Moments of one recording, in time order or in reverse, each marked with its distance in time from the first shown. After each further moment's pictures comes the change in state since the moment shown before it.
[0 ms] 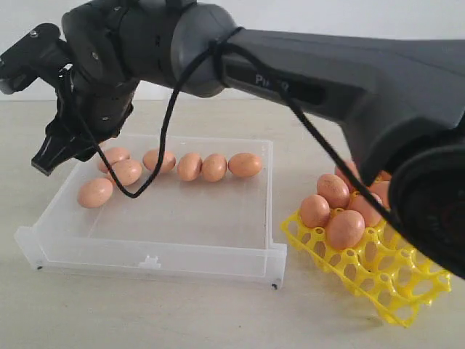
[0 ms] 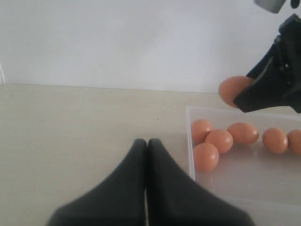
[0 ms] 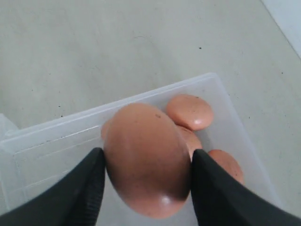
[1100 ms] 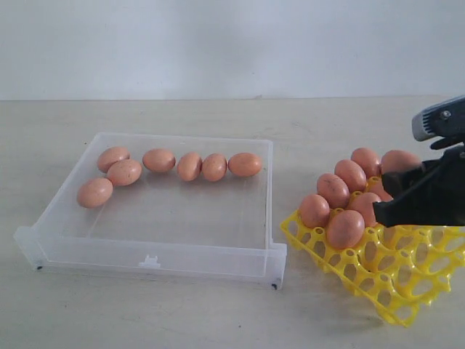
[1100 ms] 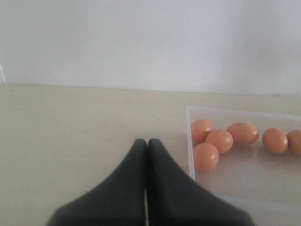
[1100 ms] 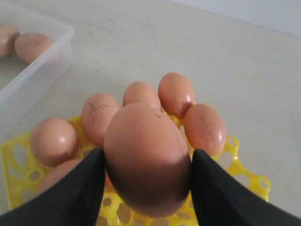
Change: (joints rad) left arm 0.000 0.000 0.000 0.000 0.000 0.000; right arm -0.569 -1.058 1.680 0.726 -0.940 -0.507
